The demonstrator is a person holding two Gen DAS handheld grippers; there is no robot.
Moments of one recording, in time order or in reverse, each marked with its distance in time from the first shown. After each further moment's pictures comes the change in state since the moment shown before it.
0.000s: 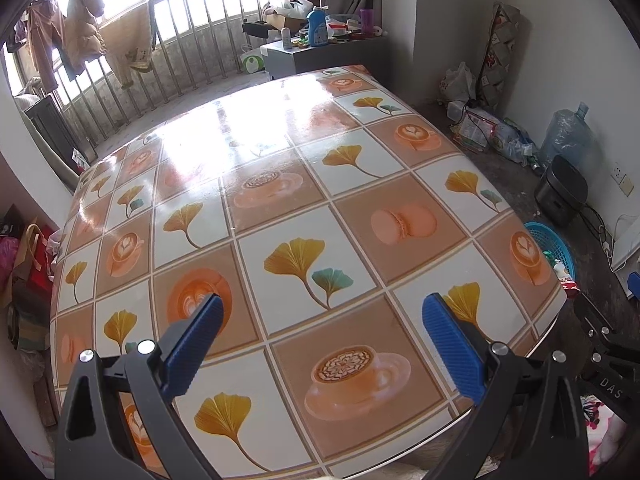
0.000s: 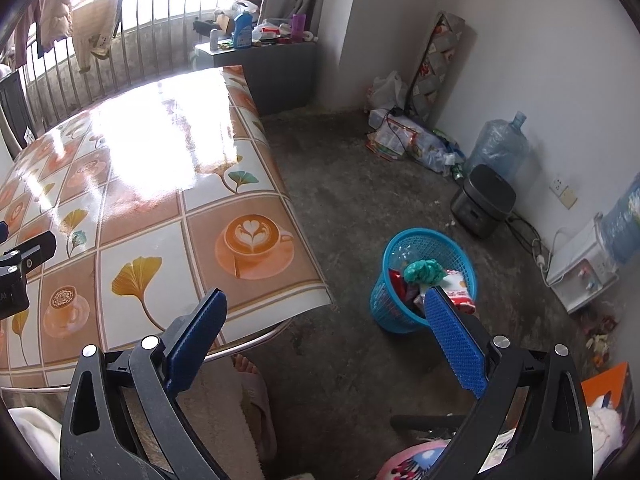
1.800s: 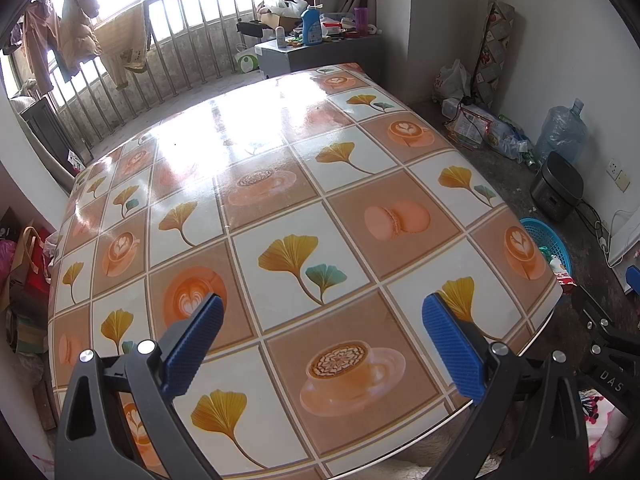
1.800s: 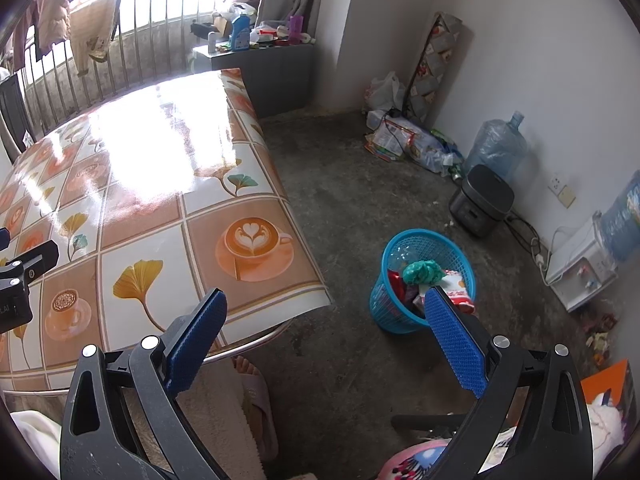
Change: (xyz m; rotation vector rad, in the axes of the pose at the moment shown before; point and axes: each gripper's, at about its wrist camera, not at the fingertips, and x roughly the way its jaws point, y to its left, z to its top) left arm -0.001 0.000 -0.002 0.009 0.002 -0.015; right arm -0.002 -0.002 0.002 -0.004 0.000 -0.003
